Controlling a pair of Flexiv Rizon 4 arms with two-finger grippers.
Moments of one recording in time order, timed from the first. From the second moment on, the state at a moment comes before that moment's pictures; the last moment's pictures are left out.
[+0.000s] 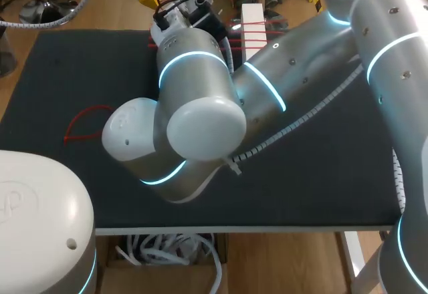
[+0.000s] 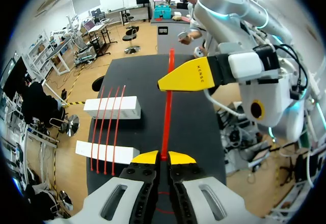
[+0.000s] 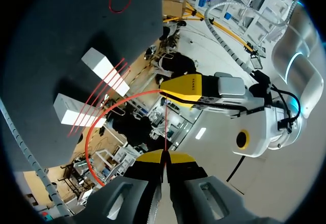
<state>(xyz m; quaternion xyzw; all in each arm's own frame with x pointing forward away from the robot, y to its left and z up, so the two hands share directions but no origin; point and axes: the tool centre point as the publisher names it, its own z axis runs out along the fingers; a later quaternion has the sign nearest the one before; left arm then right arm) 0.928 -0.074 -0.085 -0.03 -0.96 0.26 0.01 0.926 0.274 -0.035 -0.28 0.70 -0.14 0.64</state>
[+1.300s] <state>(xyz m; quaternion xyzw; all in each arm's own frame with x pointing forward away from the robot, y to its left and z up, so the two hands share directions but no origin) 0.928 -0.074 -0.085 -0.03 -0.96 0.26 0.01 0.929 0.297 -0.049 -0.29 0.71 -0.14 0.62</state>
